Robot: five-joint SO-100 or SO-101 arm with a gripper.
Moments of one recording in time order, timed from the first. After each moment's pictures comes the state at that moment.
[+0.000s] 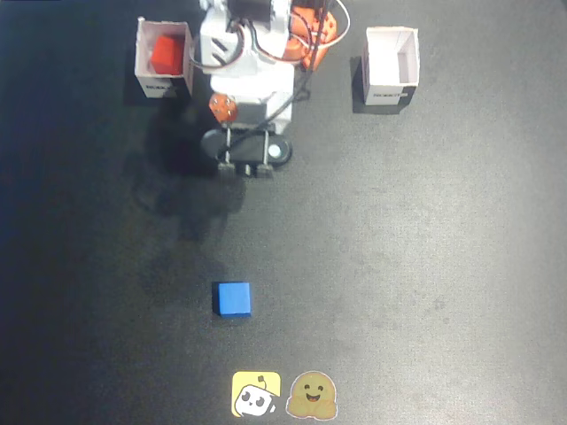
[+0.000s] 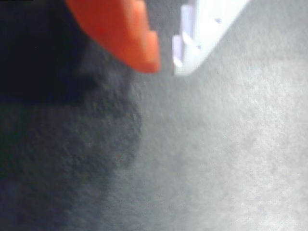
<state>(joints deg) 6.9 144.4 141.6 71.0 80.5</state>
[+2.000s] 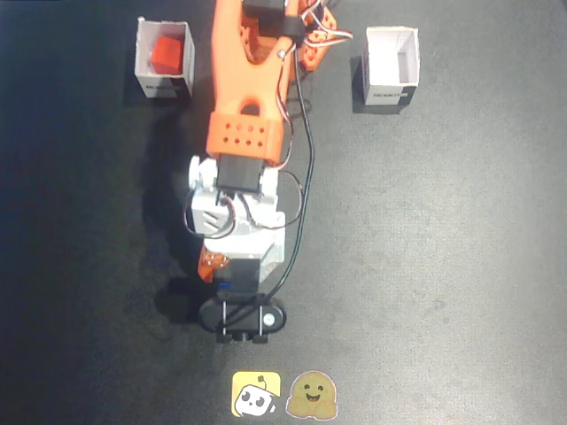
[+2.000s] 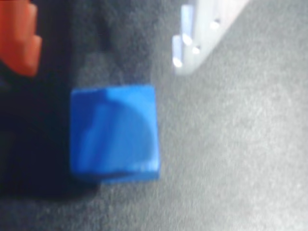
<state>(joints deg) 3.7 81.1 97.0 58.4 82.3</state>
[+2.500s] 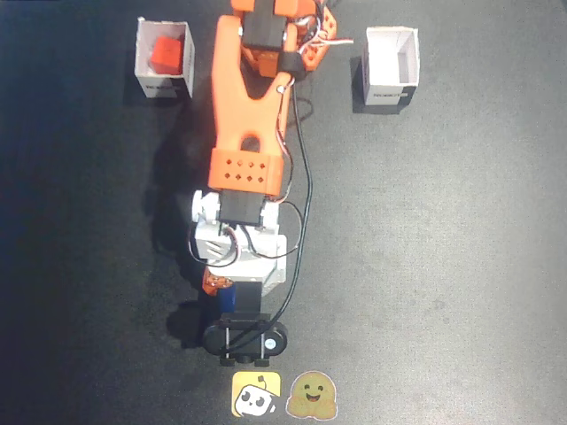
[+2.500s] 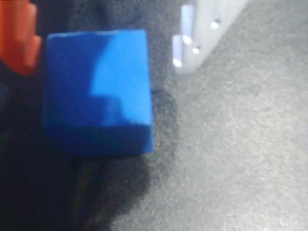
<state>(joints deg) 3.2 70.8 90.2 58.5 83.1</state>
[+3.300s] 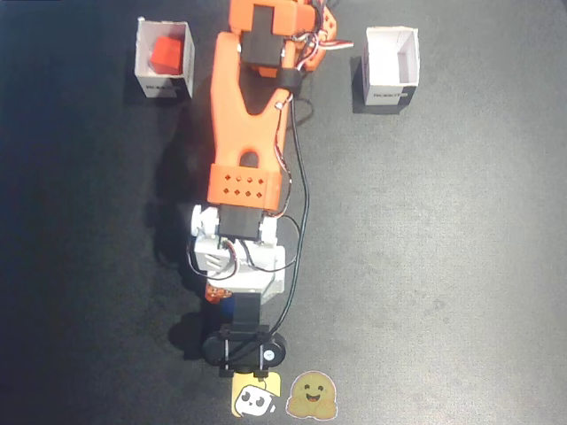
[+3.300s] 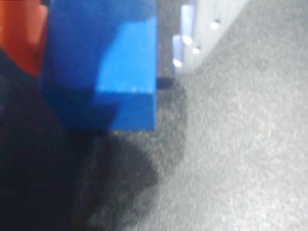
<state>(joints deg) 3.3 64.6 83.8 59.5 83.1</state>
